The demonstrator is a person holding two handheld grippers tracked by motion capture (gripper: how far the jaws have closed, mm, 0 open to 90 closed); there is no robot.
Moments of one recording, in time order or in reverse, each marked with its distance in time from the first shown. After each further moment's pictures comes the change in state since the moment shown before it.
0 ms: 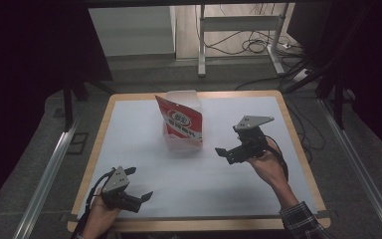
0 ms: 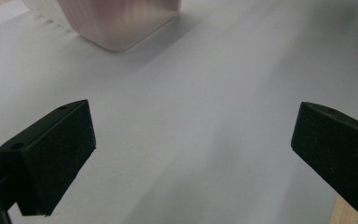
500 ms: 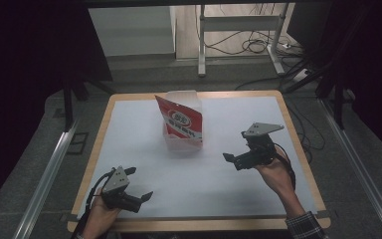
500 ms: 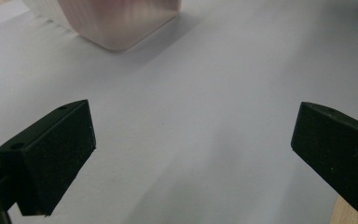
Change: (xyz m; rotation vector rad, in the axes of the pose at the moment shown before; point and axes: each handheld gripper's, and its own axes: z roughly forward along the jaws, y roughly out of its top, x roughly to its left) left arm 0.000 0.000 0.000 0.001 0.000 0.000; right arm -0.001 -0.024 -0.014 -0.002 -0.034 0.033
